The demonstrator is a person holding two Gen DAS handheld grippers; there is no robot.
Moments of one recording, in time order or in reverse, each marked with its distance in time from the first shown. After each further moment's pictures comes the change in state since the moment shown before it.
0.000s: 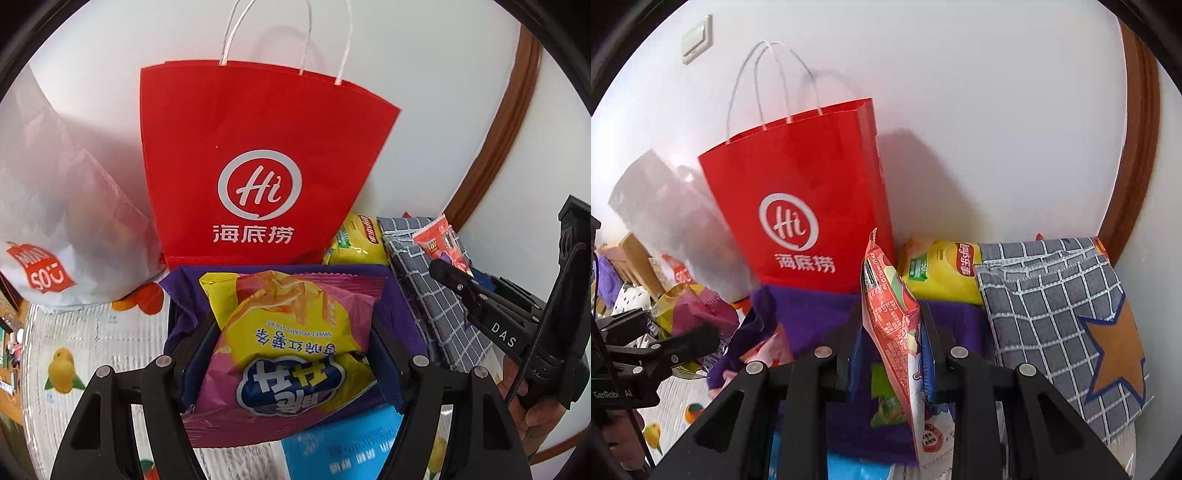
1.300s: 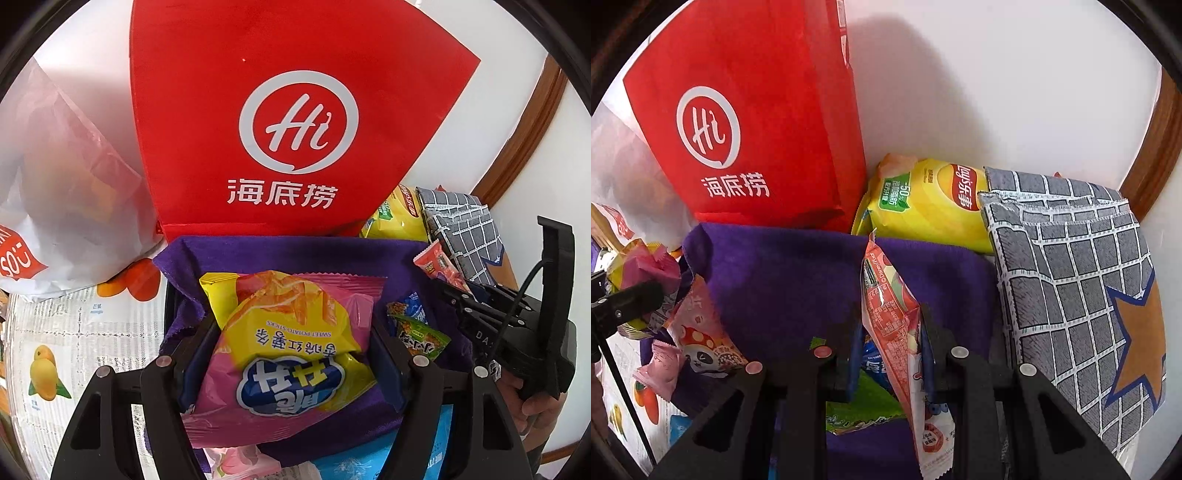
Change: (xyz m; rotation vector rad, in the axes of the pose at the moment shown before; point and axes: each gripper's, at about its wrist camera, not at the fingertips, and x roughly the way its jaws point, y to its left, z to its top) left arm 0.068 0.031 -0.009 -0.026 0.118 0.026; right arm 0.100 -0.019 -0.029 -0.049 0.242 -0.062
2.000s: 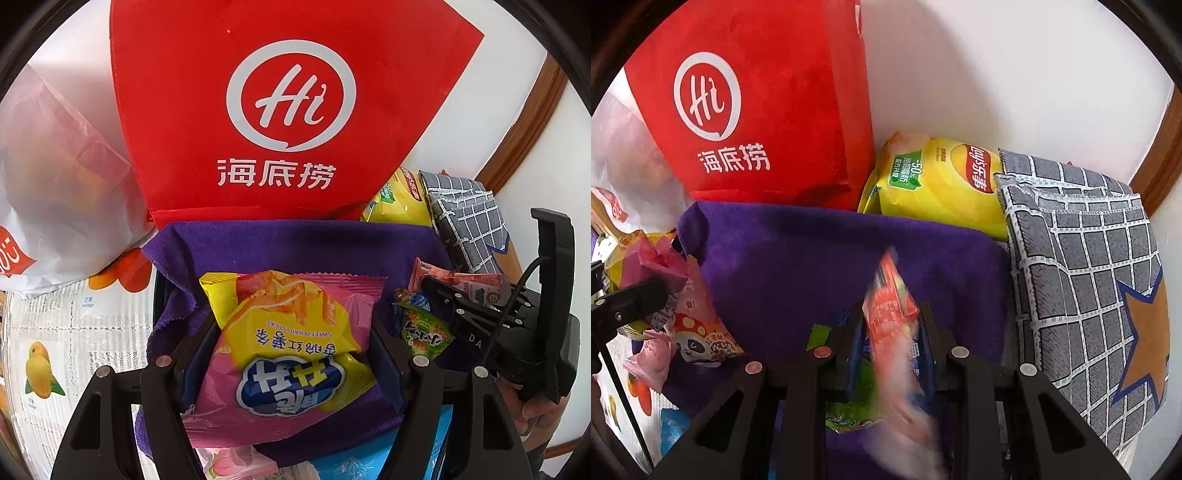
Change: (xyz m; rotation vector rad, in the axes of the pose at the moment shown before) left arm 0.016 -0.006 -0.001 0.014 0.053 0.009; right arm 0.020 0.008 -0.003 -0.038 0.057 -0.004
